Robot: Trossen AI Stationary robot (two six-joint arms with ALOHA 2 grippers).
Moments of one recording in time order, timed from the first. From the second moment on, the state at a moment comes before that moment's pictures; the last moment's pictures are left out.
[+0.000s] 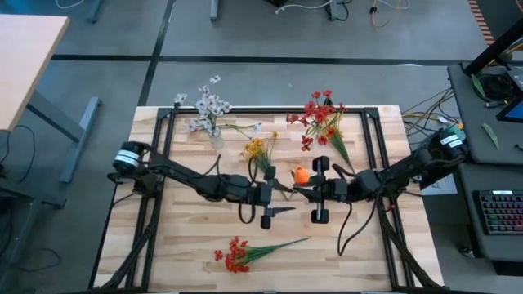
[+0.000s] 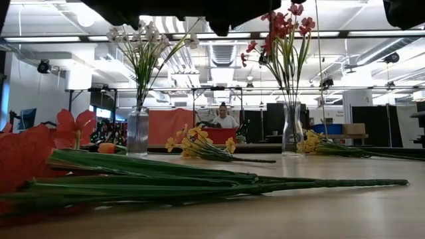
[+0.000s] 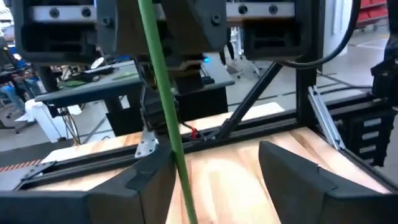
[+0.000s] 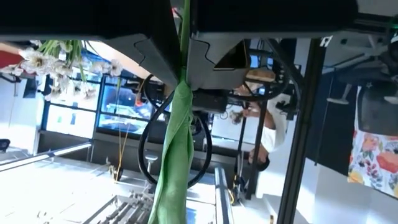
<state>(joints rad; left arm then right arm) -0.21 1.80 1.04 0.74 -0.12 0.17 0.35 1.38 0.54 1.27 0.31 -0.33</state>
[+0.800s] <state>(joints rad) -0.20 1.75 1.05 0.52 -0.32 0.15 0.35 1.22 0.63 0.67 0.45 -0.03</state>
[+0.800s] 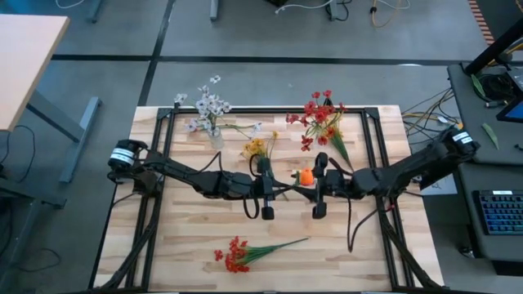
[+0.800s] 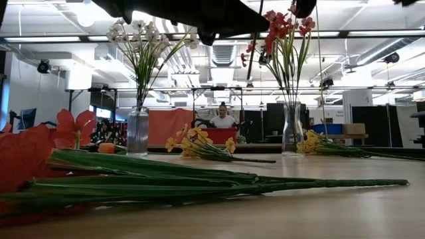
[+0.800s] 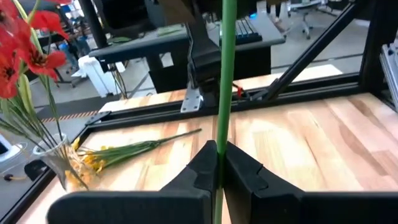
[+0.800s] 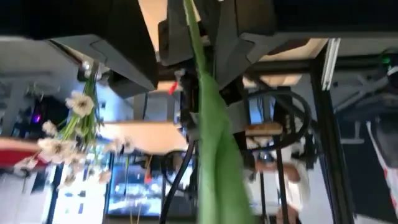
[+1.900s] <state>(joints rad) -0.20 1.67 1.05 0.39 -0.36 0.17 0.17 0.88 0.82 -0.35 1.26 0.41</state>
